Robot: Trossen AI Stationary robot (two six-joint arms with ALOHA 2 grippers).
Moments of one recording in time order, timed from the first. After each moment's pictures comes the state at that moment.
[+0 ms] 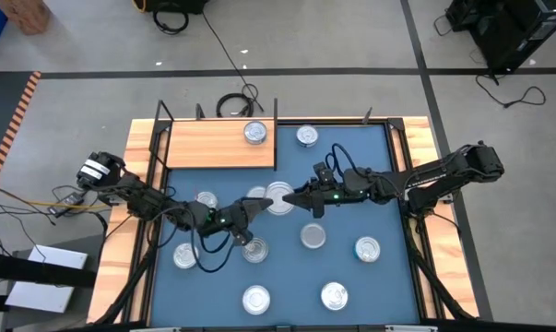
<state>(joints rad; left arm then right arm) -0.37 1.52 0.64 1.12 -0.70 2.12 0.13 1.36 0.82 0.48 0.09 0.95</state>
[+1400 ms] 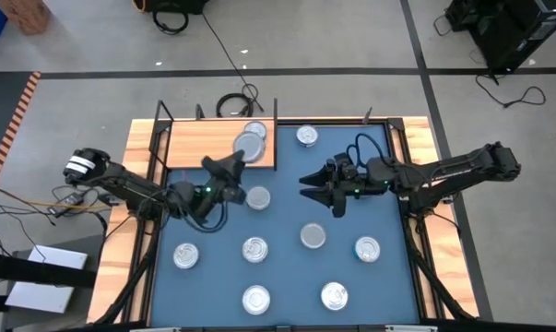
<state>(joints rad) -0.25 1.34 0.58 1.17 -1.12 1.70 0.12 1.15 0.82 0.30 0.11 0.62</state>
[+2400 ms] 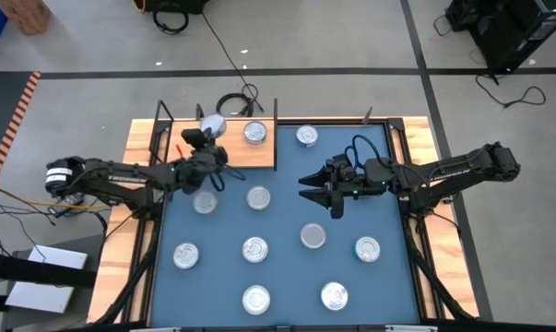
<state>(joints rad) 0.20 1.13 0.50 0.18 -1.17 0.78 0.12 1.16 0.82 0.29 0.11 0.58</state>
